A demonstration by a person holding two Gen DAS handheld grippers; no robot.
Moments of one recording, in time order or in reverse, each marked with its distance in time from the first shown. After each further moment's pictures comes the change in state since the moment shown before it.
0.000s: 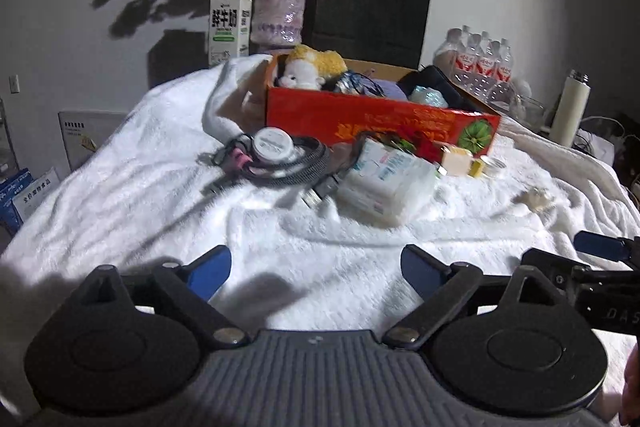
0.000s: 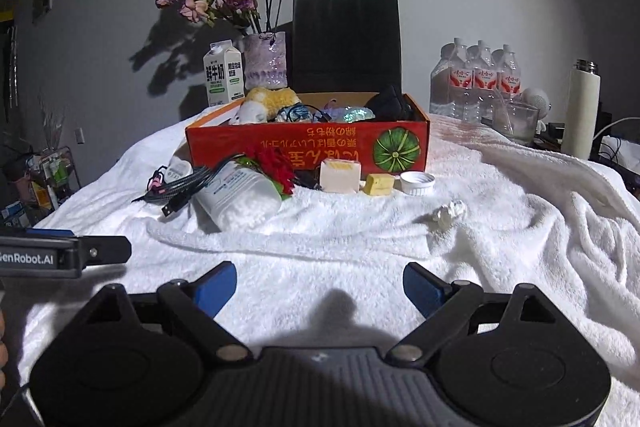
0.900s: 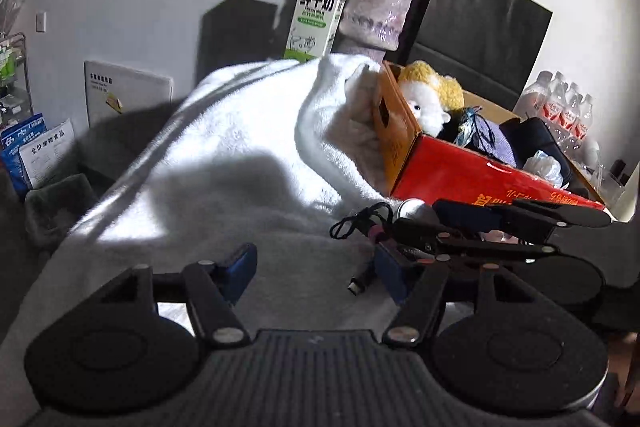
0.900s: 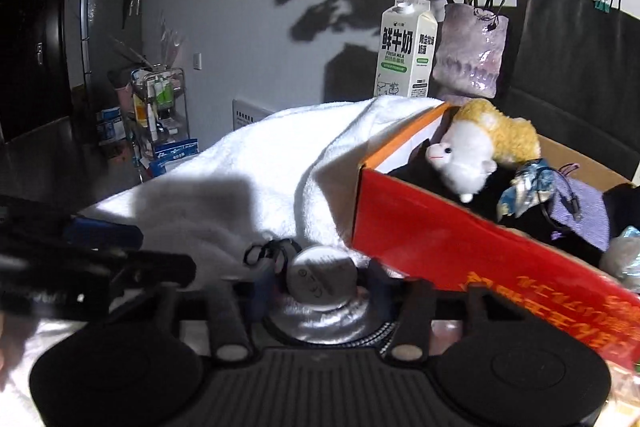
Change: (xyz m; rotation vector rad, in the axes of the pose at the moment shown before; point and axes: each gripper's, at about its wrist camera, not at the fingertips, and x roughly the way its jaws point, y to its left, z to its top) left arm 0.088 0.121 0.060 -0.197 0.078 0.023; right arm 0.205 0.151 0.100 -0.343 0.116 0.334
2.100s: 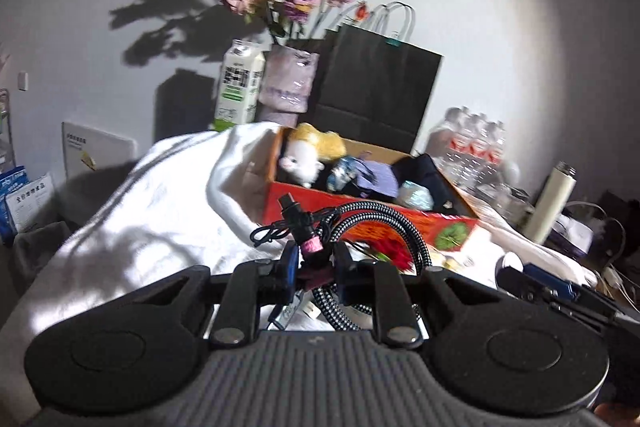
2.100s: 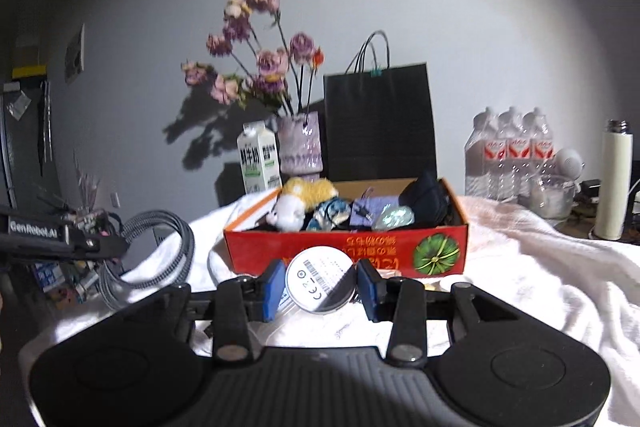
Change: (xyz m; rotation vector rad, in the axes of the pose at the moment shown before) left arm -0.140 -0.110 -0.027 0.072 -0.170 -0.095; right arm -0.244 -0.044 -0.105 0.322 -0.338 -0.247
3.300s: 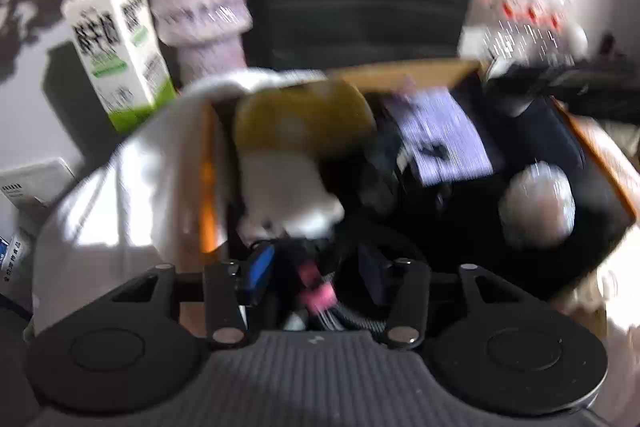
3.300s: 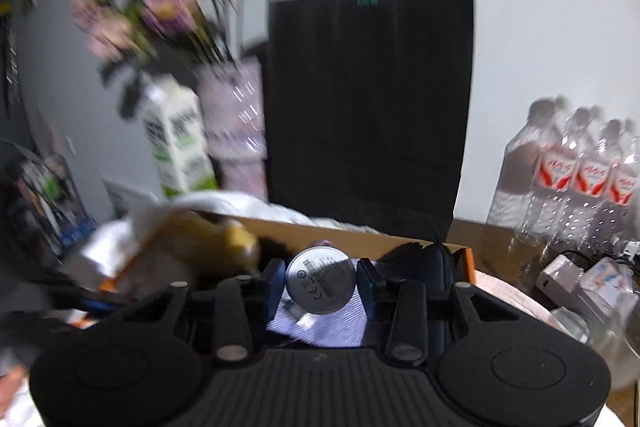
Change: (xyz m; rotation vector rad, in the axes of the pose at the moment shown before) left arm 0.318 -0.005 0.121 0.317 0.431 0.012; right arm 0.326 -0.080 0.142 -0.082 0.339 -0.035
